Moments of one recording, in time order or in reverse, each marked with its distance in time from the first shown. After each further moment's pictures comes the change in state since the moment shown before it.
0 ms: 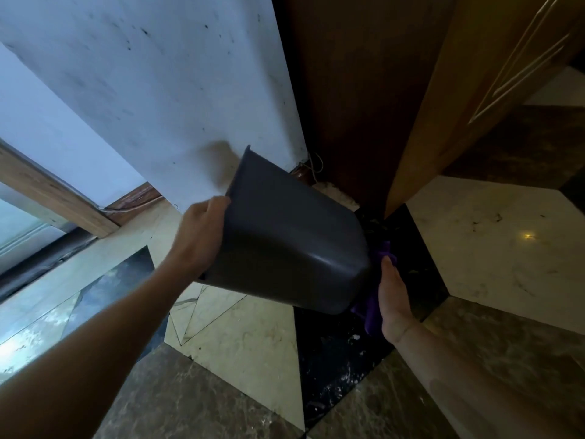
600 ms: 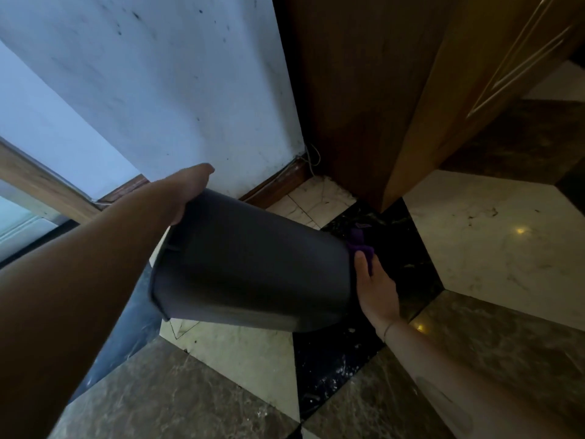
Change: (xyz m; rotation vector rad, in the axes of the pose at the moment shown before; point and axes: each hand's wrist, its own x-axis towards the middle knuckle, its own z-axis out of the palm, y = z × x) left_hand 0.071 0.014 -0.018 -0.029 -0.178 -0.619; right_hand -0.008 0.005 0.004 -0.548 -0.009 -0.377
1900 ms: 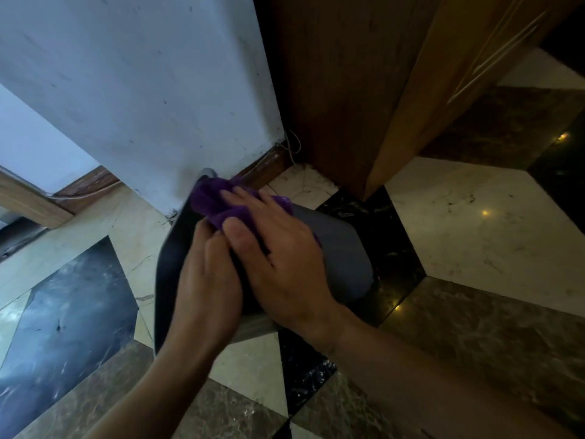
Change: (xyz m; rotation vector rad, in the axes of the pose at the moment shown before) left_hand -0.120 -0.075 0.075 -0.308 0.071 0.580; right_hand -0.077 -0.159 0.030 -0.031 -0.133 -0.788
